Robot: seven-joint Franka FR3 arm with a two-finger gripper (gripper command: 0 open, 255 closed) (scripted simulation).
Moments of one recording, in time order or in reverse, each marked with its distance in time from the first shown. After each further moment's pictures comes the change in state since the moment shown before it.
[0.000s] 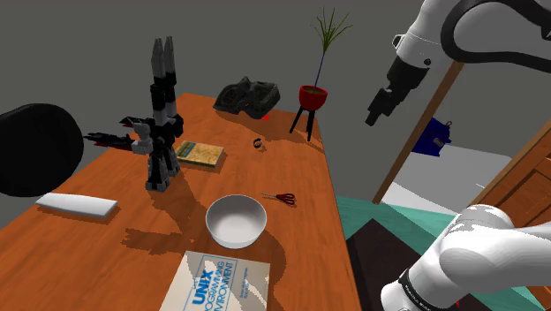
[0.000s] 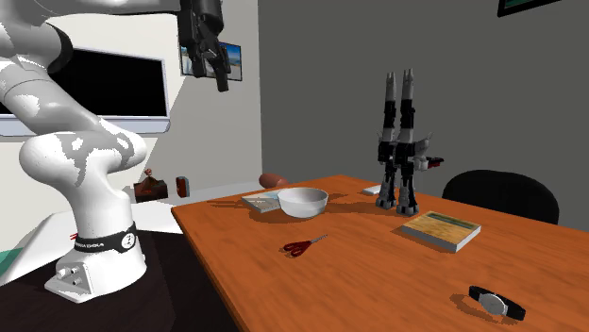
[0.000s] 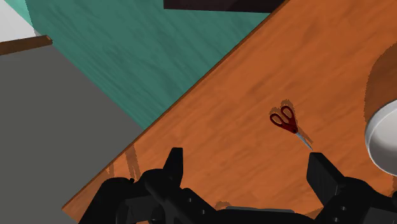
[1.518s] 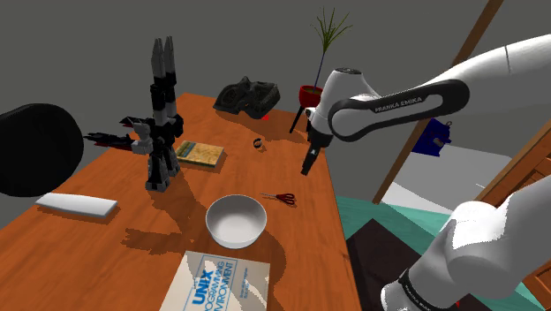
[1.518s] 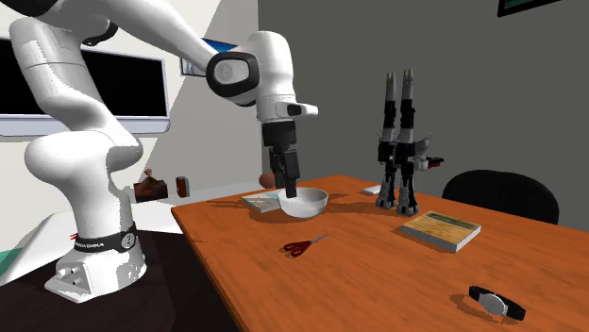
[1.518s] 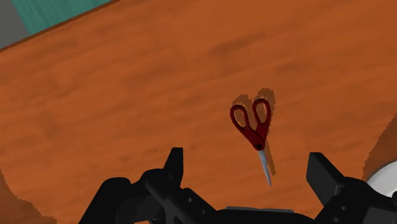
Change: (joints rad) arm 0.163 0.538 -0.090 -0.183 0.060 0.655 -0.331
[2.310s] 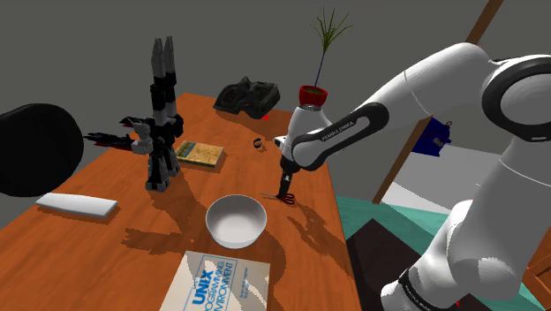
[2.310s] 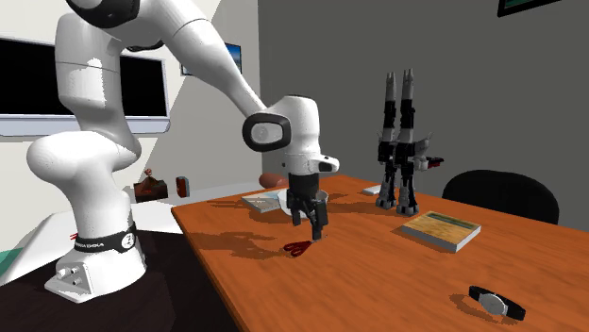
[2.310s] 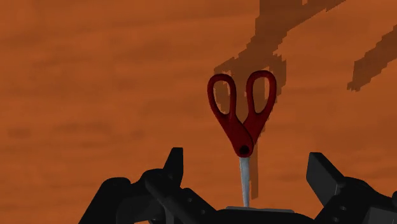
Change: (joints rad) arm 0.062 0.382 0.018 0.088 0.103 0.252 -0.216
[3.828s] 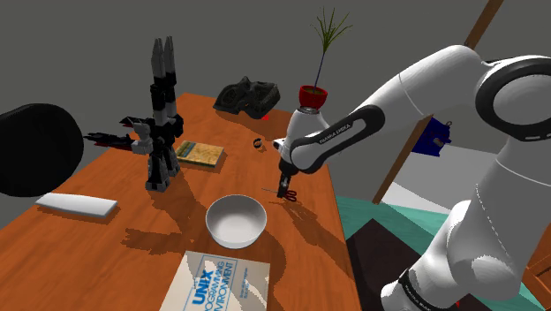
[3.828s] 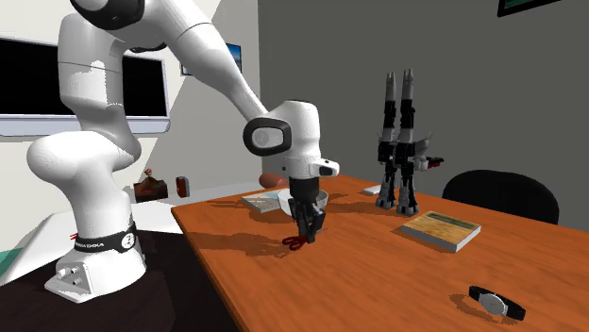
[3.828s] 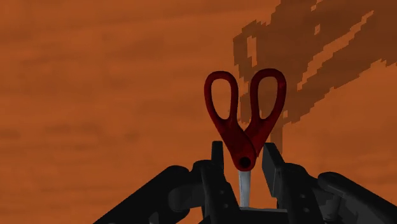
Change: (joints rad) arm 0.001 0.024 0.003 0.001 0.005 0.024 -0.005
